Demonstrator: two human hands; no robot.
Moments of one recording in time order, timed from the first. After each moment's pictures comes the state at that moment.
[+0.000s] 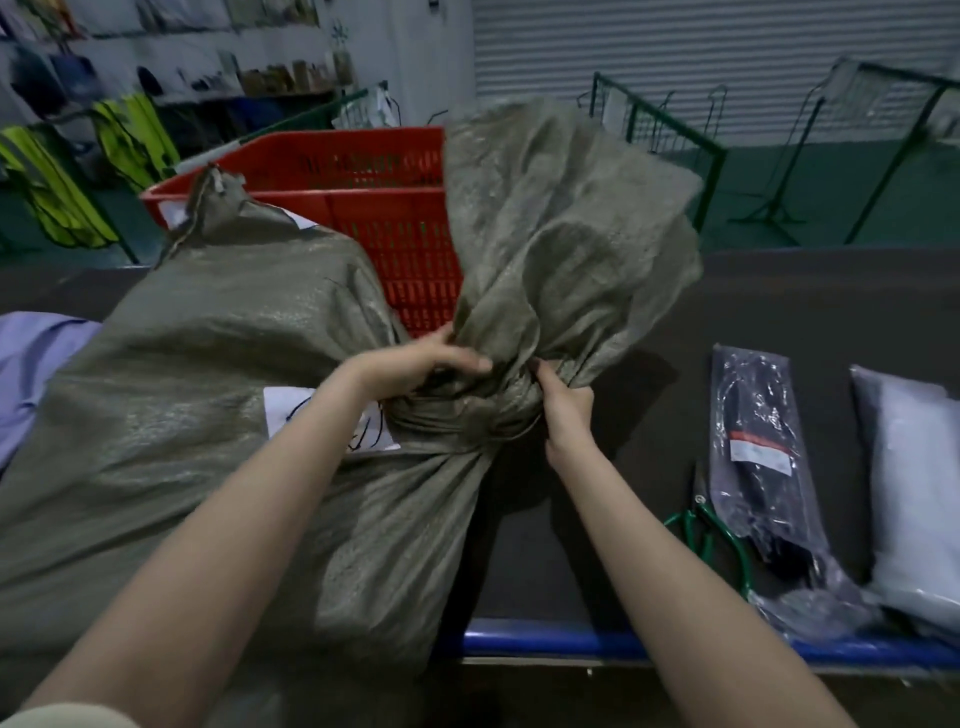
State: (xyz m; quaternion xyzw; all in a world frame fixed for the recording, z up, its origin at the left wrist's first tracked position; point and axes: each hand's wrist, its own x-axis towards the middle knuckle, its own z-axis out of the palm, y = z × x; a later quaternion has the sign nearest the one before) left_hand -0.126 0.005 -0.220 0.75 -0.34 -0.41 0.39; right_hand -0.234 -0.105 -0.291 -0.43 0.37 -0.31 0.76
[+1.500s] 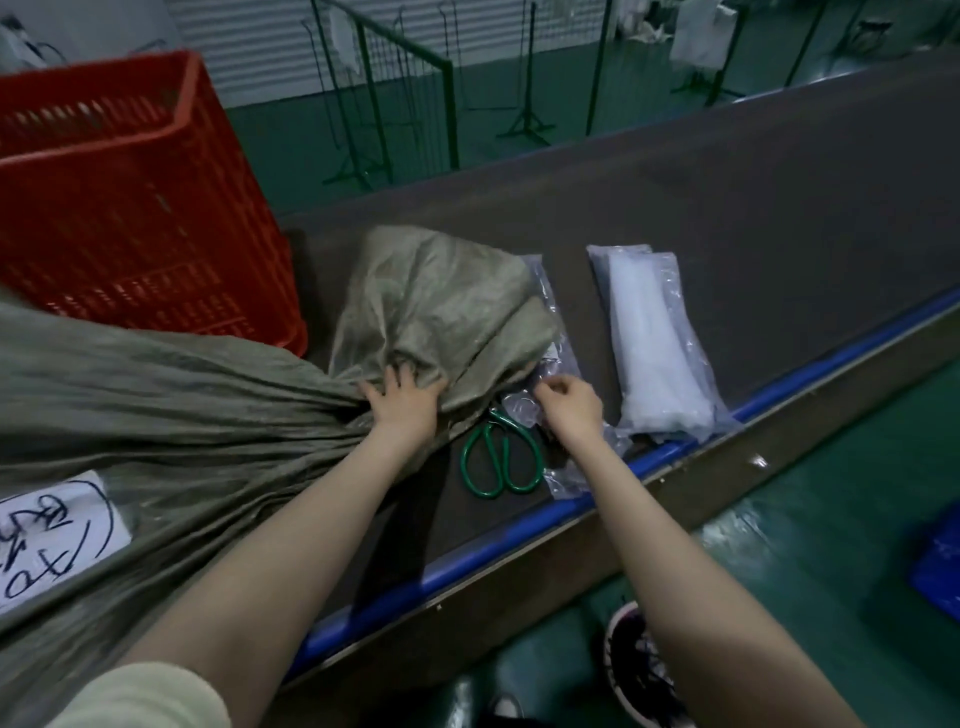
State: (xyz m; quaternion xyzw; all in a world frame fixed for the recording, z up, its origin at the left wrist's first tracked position) left_hand -0.271 -0.153 -0.358 0.84 -0.52 -0.13 -0.10; right_hand -0.439 -0.213 -0.362 -0.59 0.61 -0.24 0.47
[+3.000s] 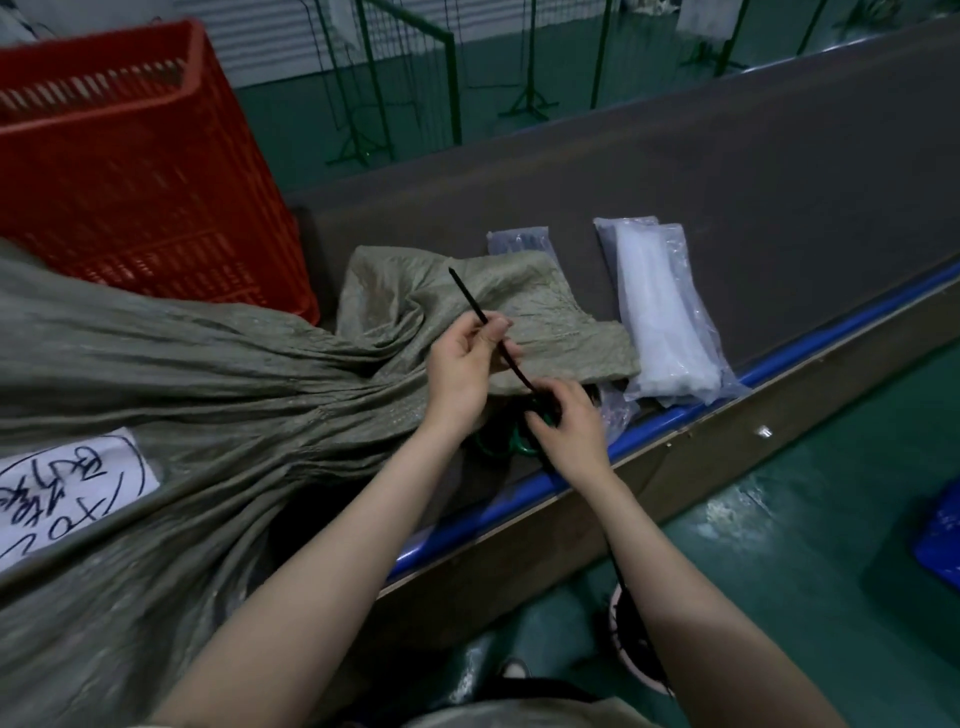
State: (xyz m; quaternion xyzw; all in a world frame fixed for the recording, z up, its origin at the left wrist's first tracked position) left_hand -0.341 -0.120 -0.308 0.56 -0.33 -0.36 0.67; right_hand -0.461 -0.151 -0.388 -0.75 0.47 -0.30 0.35
